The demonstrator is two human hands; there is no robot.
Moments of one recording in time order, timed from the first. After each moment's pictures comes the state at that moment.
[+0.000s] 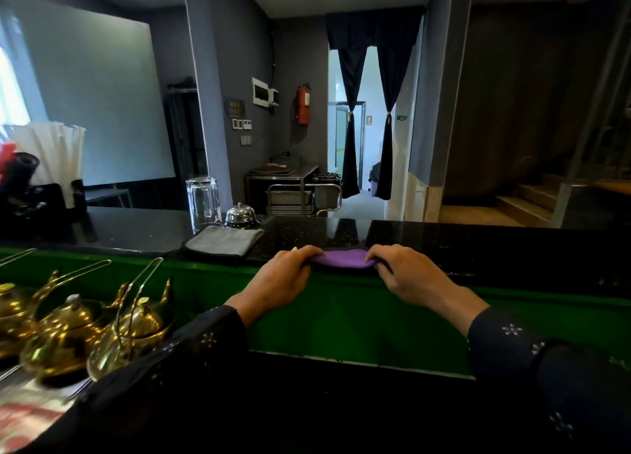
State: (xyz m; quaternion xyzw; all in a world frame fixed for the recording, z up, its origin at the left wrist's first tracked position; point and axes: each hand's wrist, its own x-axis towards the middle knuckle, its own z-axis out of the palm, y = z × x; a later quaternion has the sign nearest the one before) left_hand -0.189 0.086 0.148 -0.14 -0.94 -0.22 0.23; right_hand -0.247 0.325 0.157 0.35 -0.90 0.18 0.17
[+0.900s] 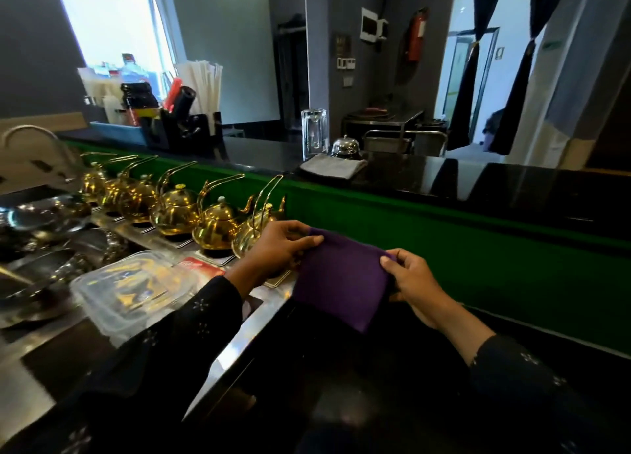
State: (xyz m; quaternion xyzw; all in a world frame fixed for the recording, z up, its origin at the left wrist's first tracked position) left_hand -0.030 0.010 0.100 0.16 -0.77 -0.60 0.17; right_hand -0.142 0.212 0.046 0.20 -0.69 0.67 -0.19
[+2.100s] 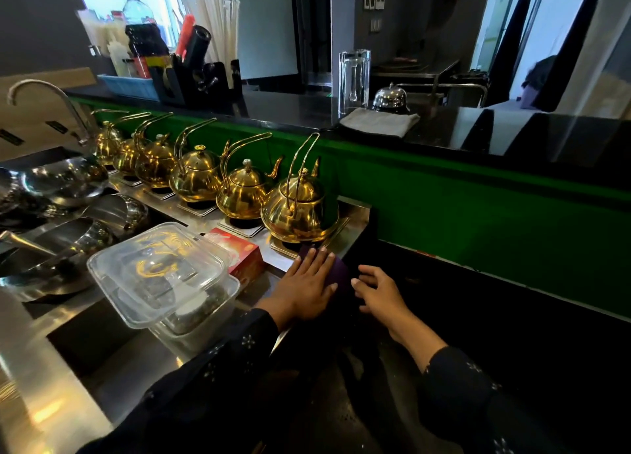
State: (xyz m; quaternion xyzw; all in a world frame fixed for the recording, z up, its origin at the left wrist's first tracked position) left_hand -0.026 -0.052 -0.040 0.12 -0.99 -0.08 -0.06; right_hand -0.117 0.091 -0.071 0.16 -0.76 0.58 -0.24
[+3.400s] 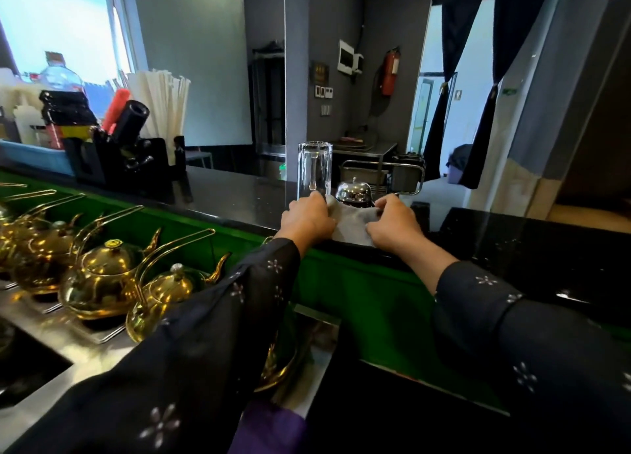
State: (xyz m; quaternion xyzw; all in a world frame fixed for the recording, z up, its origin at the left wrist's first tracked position) left_hand -0.263 -0.117 0.160 0.21 -0.94 -0.20 0.18; right_hand -0.318 0.021 0.155 0.18 -0.92 0.35 0.06
